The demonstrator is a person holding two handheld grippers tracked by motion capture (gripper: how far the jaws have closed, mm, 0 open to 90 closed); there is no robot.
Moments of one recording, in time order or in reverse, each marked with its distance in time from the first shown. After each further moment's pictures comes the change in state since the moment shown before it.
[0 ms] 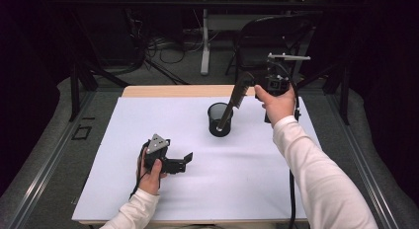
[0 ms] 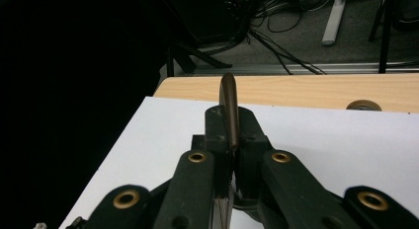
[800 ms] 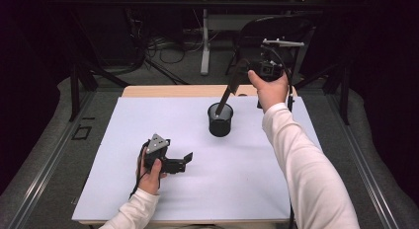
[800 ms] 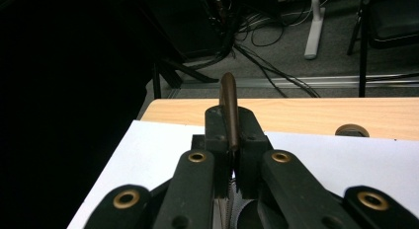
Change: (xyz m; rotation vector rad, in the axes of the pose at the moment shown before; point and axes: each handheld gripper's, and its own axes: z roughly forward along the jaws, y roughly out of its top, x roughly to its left) left arm 0.001 0.000 0.000 0.000 -0.007 0.003; right arm 0.010 0.030 0.018 -0.047 -0.069 0.015
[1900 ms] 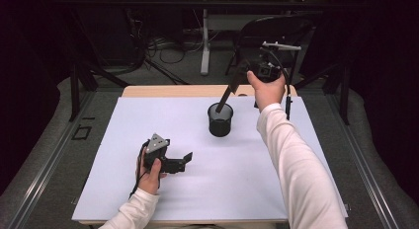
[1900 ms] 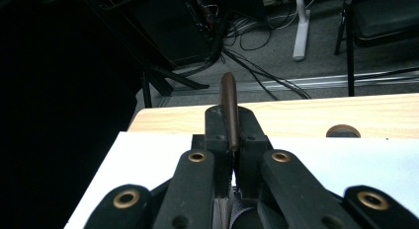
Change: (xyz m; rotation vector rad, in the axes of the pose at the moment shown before) left arm 0.001 0.000 0.000 0.001 0.000 -0.002; right arm -0.012 -0.005 0.018 -0.028 -0.043 0.036
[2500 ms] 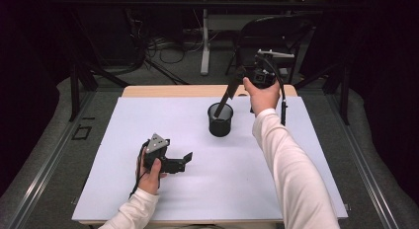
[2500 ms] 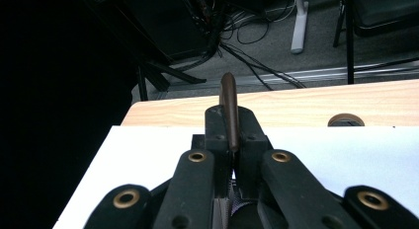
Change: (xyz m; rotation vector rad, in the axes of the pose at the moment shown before) left arm 0.000 0.000 0.000 0.000 0.000 0.002; right arm -0.006 -0.018 0.017 0.017 -0.011 0.008
